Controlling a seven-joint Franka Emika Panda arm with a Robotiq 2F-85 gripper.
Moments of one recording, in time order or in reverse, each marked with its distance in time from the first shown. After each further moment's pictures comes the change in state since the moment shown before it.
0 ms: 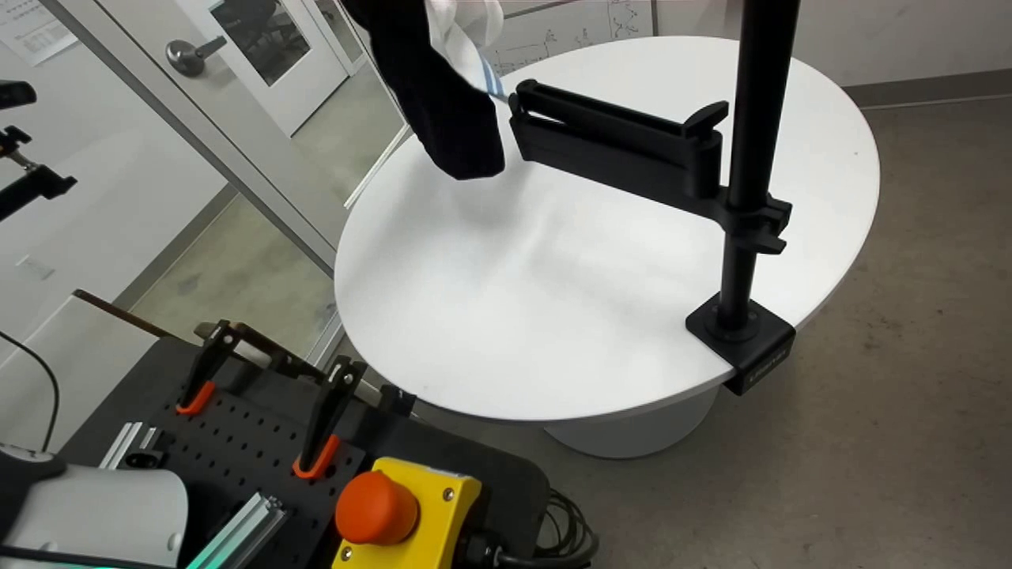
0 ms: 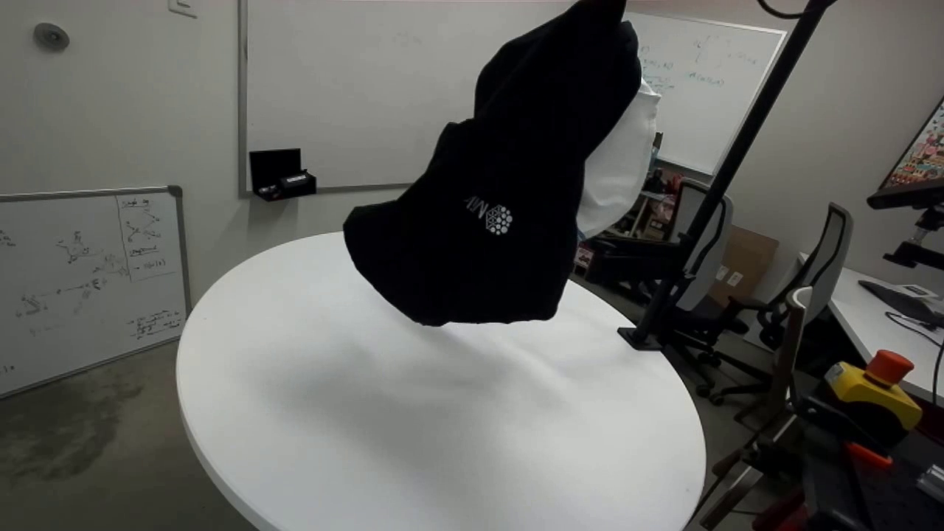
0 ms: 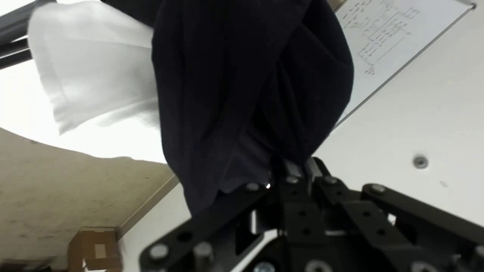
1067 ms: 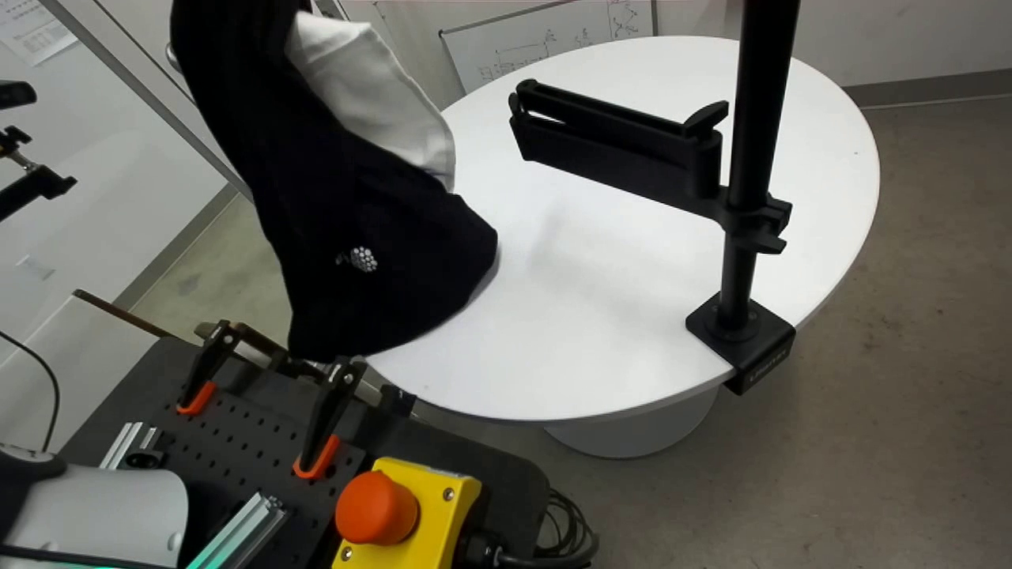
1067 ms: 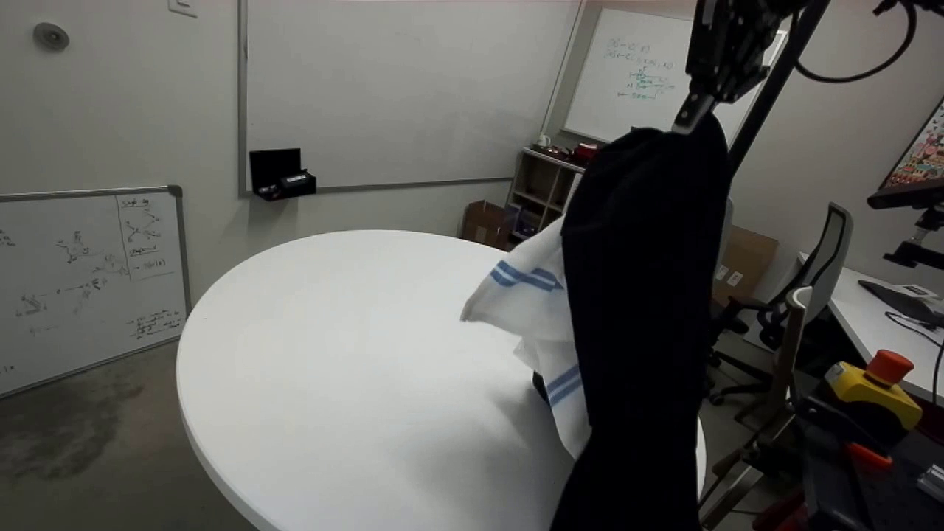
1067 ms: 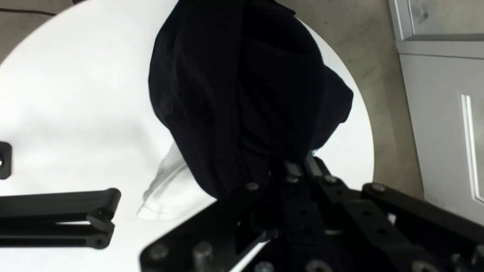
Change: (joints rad) arm 0.019 -0.062 0.053 -0.149 0.140 -0.498 -0.377
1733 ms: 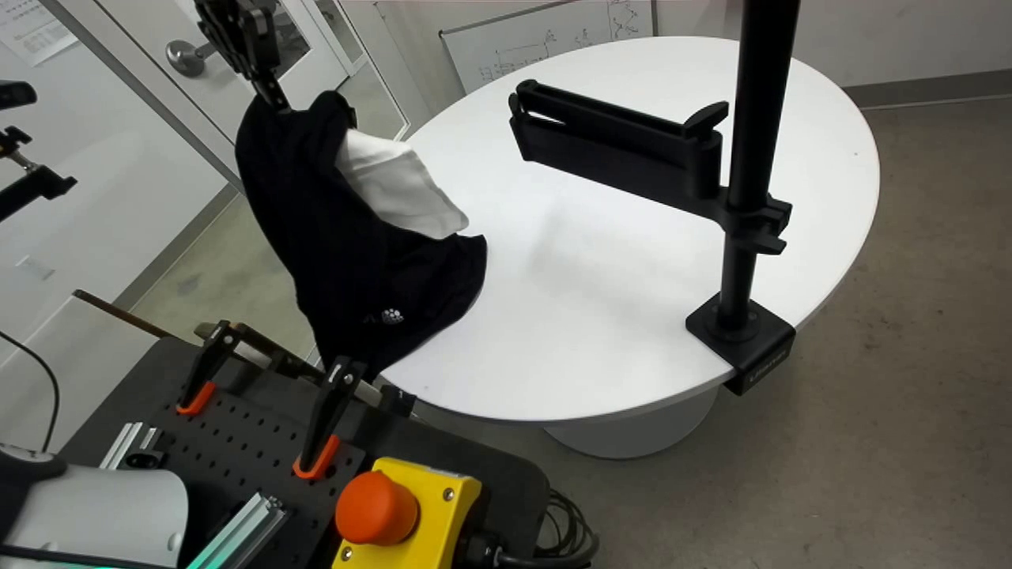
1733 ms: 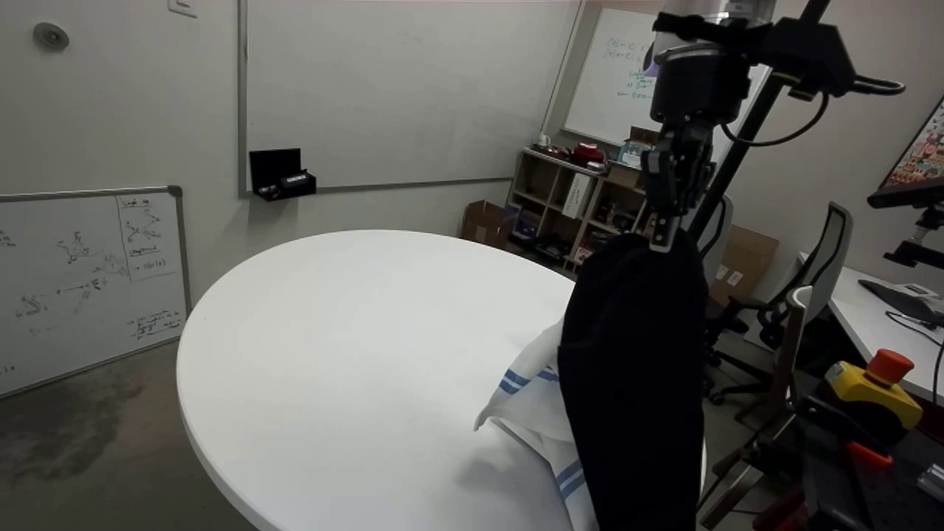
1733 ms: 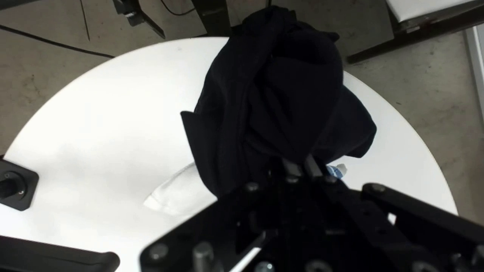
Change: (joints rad) arm 0.002 0.291 0.067 0.071 -0.161 -0.039 0.038
